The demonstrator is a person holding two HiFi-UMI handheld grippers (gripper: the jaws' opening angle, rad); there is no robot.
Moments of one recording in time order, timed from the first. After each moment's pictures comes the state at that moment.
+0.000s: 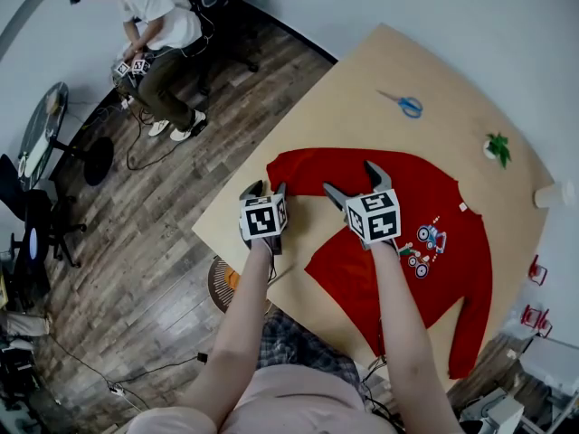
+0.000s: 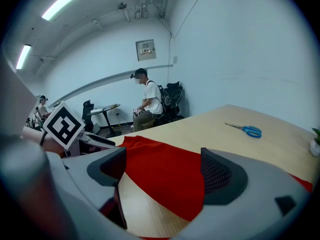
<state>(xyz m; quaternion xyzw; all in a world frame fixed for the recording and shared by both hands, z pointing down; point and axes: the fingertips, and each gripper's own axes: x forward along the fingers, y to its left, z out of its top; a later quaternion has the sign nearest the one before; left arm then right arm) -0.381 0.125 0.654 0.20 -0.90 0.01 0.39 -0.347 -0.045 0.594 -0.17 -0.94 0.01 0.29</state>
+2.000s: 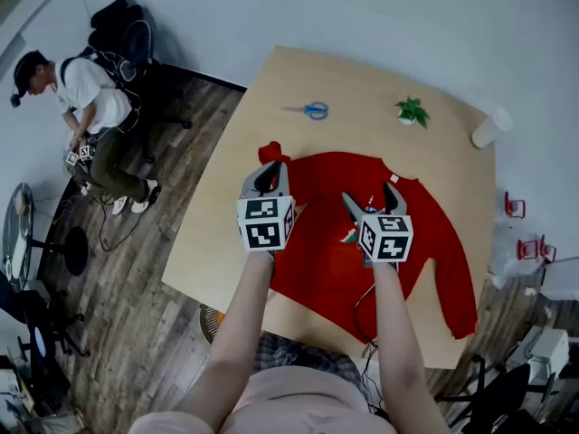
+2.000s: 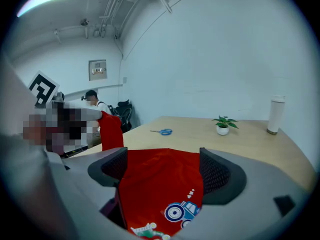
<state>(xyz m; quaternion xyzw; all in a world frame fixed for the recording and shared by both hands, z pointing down) -0.332 -0.102 0.473 0.43 -0.88 0.06 0.17 -0.199 -0.238 0.538 0.12 -0.96 0.09 0.22</state>
